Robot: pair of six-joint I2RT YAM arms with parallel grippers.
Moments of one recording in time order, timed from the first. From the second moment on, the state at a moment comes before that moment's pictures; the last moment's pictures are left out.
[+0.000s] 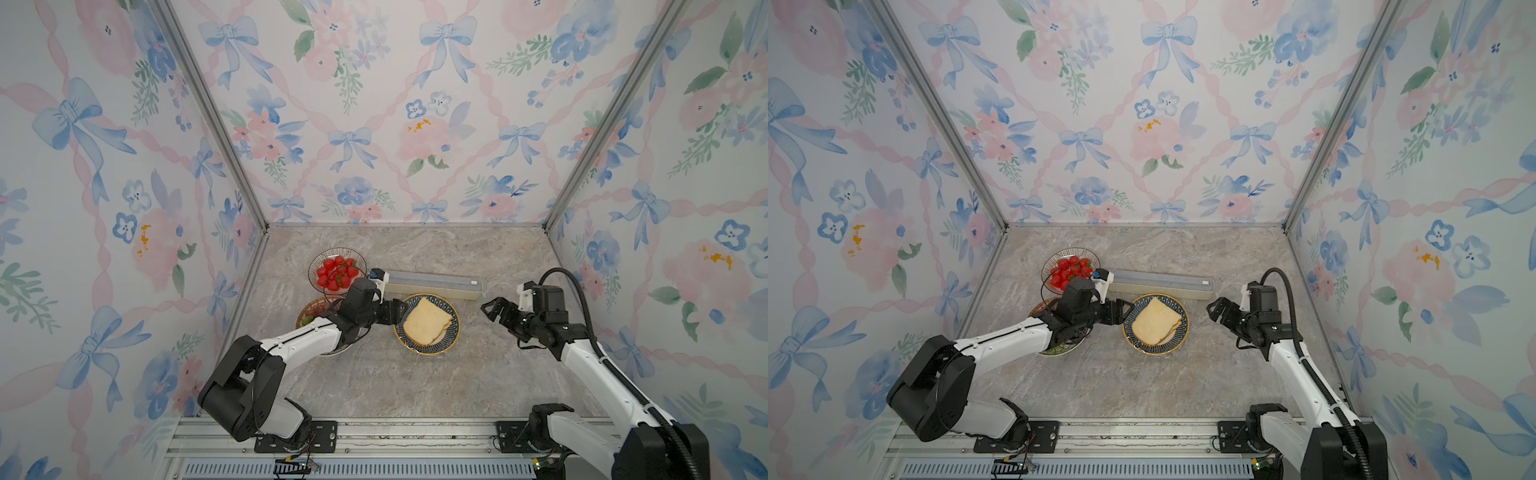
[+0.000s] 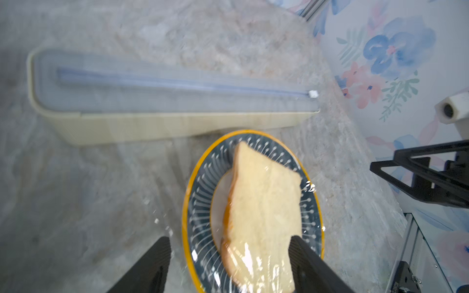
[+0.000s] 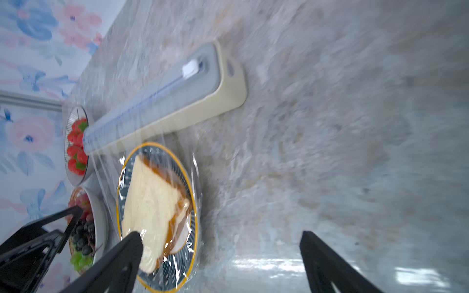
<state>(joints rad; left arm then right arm) -0.61 1.46 0.80 0.09 0.20 -0.44 -0.02 1.05 0.63 -0.43 -0.35 0.55</state>
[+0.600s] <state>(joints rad) -0.85 2.11 1.61 0.00 0.11 -0.07 -0.11 1.53 0.78 -0.05 -0.55 0.55</state>
